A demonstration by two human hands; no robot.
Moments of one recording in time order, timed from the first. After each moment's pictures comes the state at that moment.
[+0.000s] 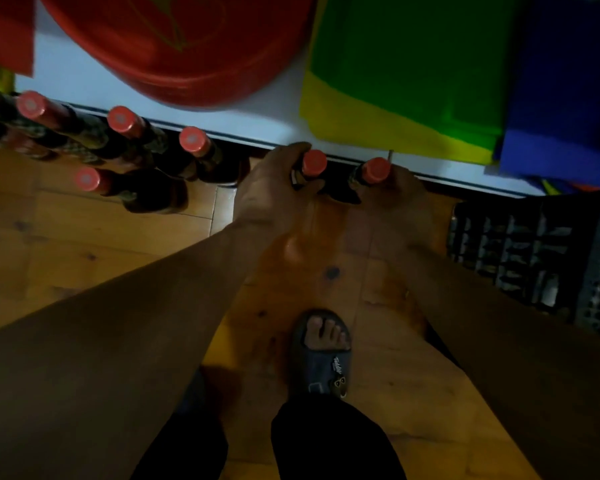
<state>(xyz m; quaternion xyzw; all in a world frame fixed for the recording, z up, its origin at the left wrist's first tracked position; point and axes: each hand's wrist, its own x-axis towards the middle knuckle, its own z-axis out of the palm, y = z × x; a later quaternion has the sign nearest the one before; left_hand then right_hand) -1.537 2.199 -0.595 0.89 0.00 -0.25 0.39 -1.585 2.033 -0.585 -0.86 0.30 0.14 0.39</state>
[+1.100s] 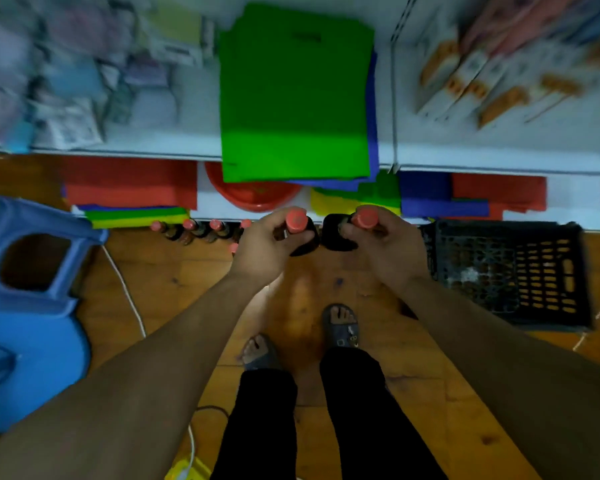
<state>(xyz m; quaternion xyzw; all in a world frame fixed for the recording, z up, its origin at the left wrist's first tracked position) -1.555 2.305 -0.198 0.78 -0.02 -0.29 0.55 -1.625 2.119 -0.172 -0.82 0.30 0.05 0.48</state>
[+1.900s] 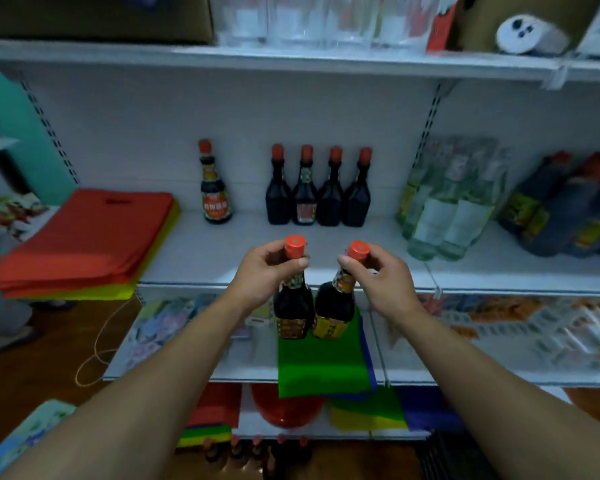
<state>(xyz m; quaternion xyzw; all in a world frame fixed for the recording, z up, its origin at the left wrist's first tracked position) -1.451 2.376 0.238 0.70 -0.21 -0.12 0.67 -1.532 2.191 0.232 -0.81 0.08 -0.23 0.53</state>
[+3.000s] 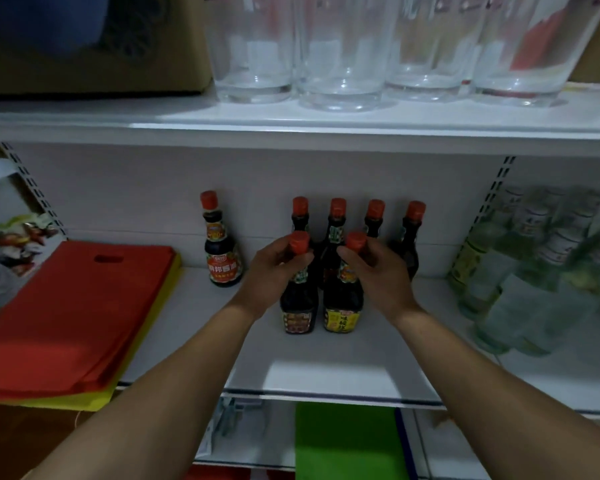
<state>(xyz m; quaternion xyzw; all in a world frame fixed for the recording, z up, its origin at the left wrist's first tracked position) -1.249 2.339 0.252 0.72 -0.21 -0.07 0.66 -1.315 2.162 0.251 -0.81 0.06 -0.23 0.53</state>
